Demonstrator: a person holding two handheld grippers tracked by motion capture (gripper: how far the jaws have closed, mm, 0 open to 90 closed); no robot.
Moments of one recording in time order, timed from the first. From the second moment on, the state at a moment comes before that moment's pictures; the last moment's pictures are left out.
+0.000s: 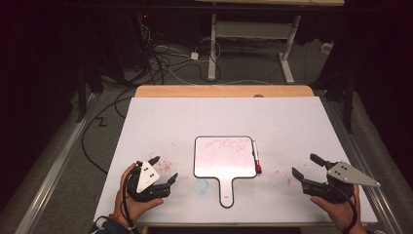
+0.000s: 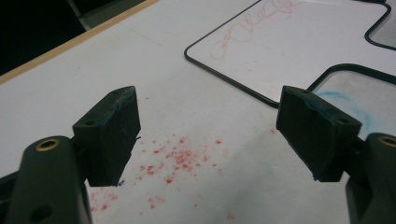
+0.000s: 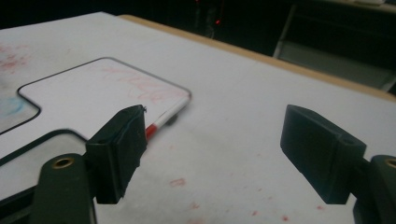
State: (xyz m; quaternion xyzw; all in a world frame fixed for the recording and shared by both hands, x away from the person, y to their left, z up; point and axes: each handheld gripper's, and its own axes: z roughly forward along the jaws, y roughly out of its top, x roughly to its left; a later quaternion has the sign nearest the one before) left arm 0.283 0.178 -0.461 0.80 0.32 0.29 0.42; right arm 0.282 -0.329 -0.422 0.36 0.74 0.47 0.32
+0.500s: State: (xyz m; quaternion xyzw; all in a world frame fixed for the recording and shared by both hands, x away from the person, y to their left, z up) left arm 0.288 0.168 -0.467 0.82 0.31 0.27 0.40; right arm 0.299 -0.312 -0.427 0.37 0.80 0.43 0.21
